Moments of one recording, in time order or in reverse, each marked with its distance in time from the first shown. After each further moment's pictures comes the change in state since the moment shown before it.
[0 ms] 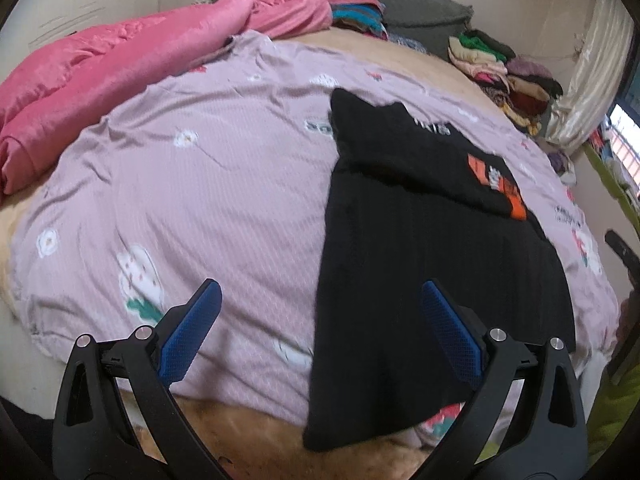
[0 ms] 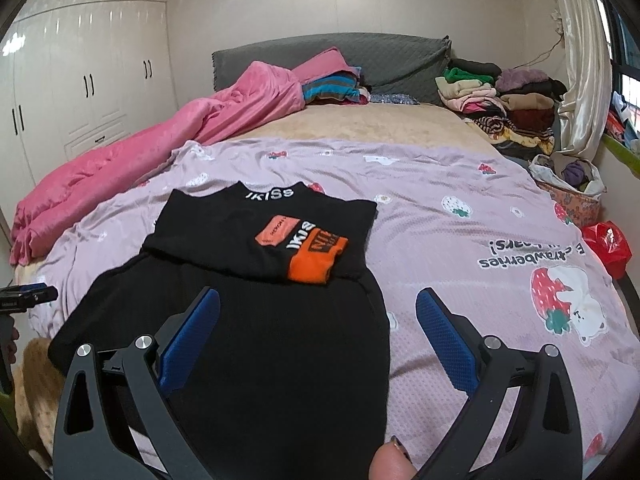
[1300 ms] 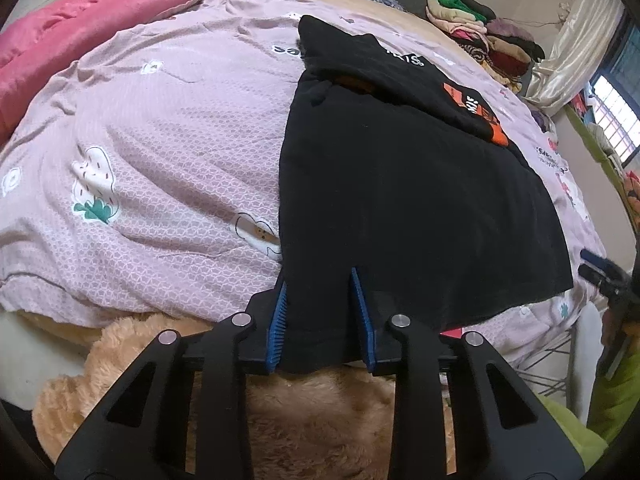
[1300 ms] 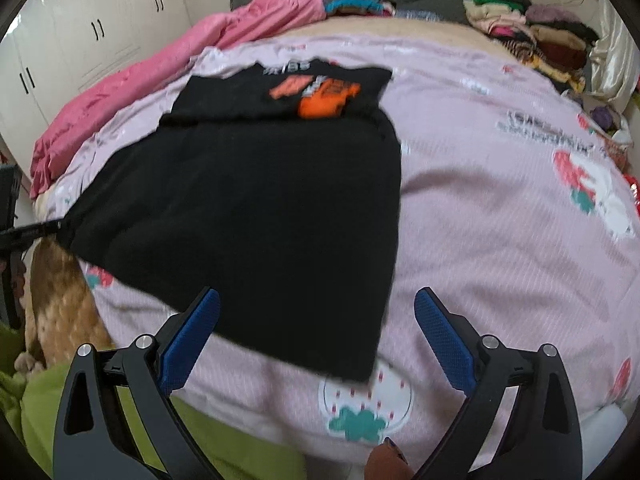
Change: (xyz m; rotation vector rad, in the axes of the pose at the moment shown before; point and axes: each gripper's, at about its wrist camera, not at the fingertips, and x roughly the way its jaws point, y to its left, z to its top) left arm 0.017 -0.008 -0.055 0.033 0.134 -0.080; right arm -0.007 -0.020 -0.103 -0.013 0.331 0.113
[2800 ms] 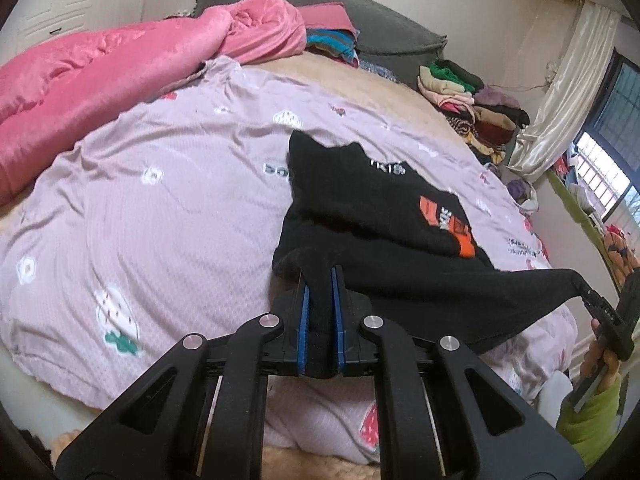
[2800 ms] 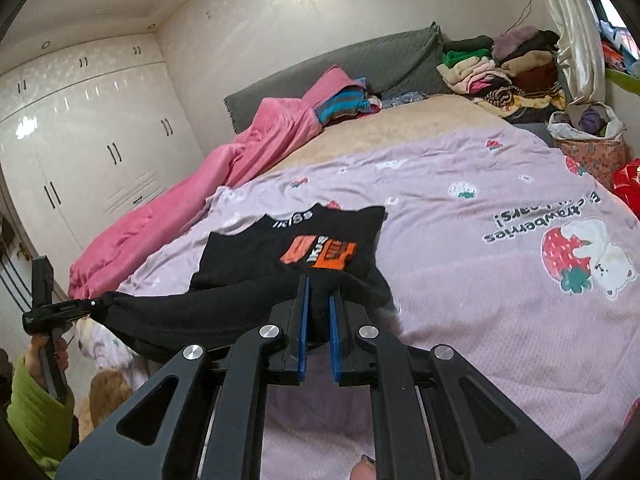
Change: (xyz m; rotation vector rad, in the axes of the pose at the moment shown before) left arm -0.058 -0.002 0.084 -0.064 -0.237 -0.068; right arm -0.072 -0.042 0.071 0.184 -0.433 0.126
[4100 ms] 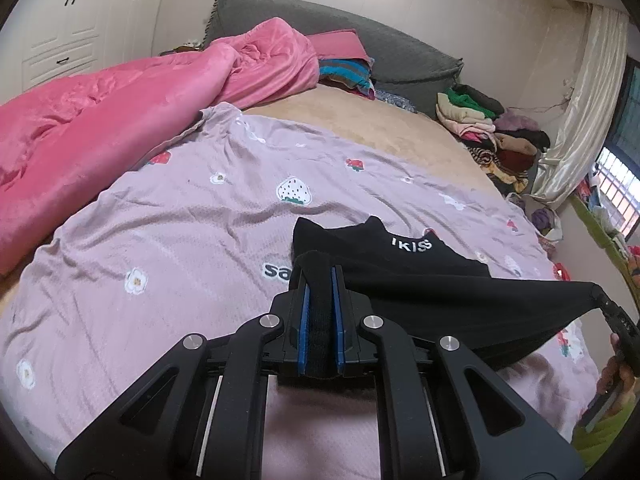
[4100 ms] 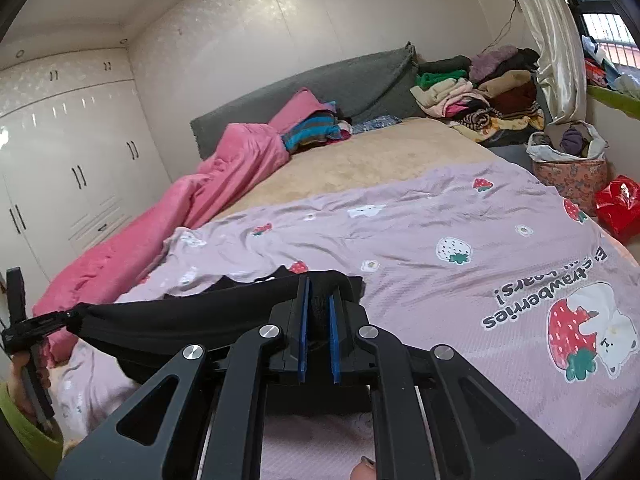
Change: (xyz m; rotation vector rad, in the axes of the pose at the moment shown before) left arm 0.065 -0.011 0.100 0.022 -0.094 0.089; right arm 0.086 -0.015 0.082 0.017 -0.070 -0.129
